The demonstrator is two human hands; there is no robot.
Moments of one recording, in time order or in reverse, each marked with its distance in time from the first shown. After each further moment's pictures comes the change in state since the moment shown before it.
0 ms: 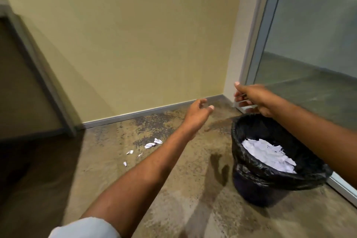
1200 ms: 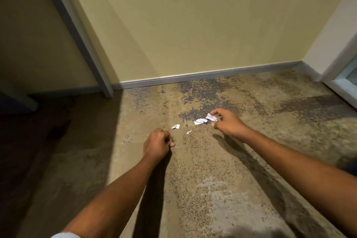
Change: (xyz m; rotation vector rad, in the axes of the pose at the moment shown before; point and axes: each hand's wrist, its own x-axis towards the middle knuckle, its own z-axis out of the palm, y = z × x) left_hand -0.002 -0.370 -0.288 0.889 0.250 -0.255; right_hand 0.087 0.143 0.391 -0.427 -0.412 -0.139
